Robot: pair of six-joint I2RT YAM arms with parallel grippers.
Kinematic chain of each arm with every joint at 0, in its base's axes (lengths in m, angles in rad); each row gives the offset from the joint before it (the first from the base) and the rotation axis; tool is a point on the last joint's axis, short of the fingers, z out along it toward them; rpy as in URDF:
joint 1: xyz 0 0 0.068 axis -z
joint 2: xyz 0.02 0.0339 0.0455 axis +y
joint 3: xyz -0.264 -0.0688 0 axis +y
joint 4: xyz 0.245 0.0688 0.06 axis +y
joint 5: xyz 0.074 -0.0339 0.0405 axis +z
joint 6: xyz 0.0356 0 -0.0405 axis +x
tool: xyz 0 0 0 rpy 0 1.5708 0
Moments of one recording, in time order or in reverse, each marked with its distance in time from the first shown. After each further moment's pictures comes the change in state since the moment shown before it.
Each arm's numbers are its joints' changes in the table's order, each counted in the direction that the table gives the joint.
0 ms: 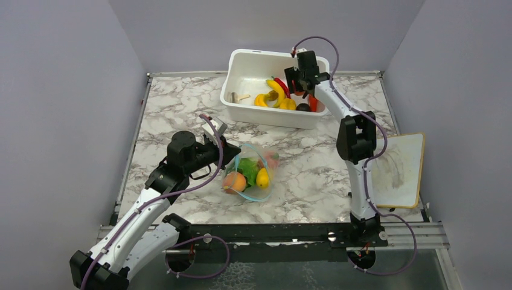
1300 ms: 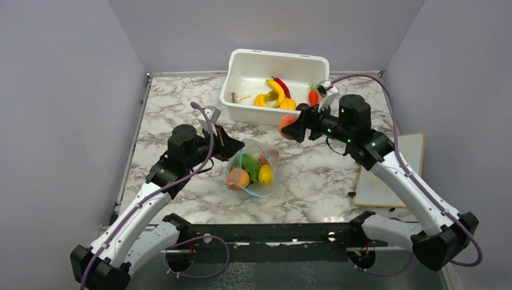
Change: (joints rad) left arm 0.002 0.054 -0.072 -0.010 0.031 -0.324; right arm -0.178 -1.218 0.987 -0.093 0.485 0.378
